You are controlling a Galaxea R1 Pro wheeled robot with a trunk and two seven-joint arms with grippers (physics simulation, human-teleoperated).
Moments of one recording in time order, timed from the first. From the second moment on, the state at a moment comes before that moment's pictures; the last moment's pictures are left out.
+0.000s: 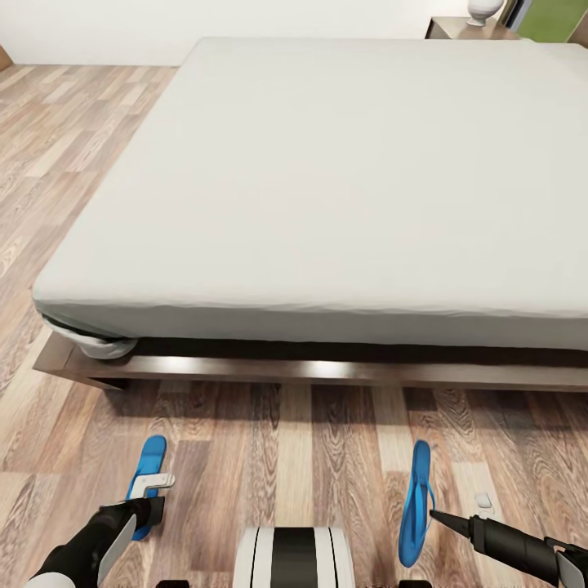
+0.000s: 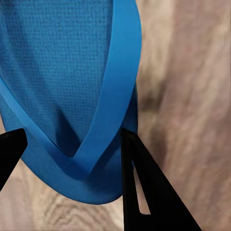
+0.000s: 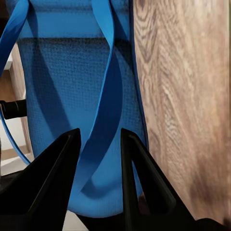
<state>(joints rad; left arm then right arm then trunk) -0.49 0.19 -0.06 -0.52 0.16 0.33 0.03 -0.63 -0.44 0.00 0.00 -0.32 0.05 1.45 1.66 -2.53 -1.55</state>
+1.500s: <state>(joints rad) -0.49 0.19 -0.06 -0.52 0.16 0.33 0.03 -0.63 -0.44 0.00 0.00 -0.32 0.05 1.45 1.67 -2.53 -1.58</state>
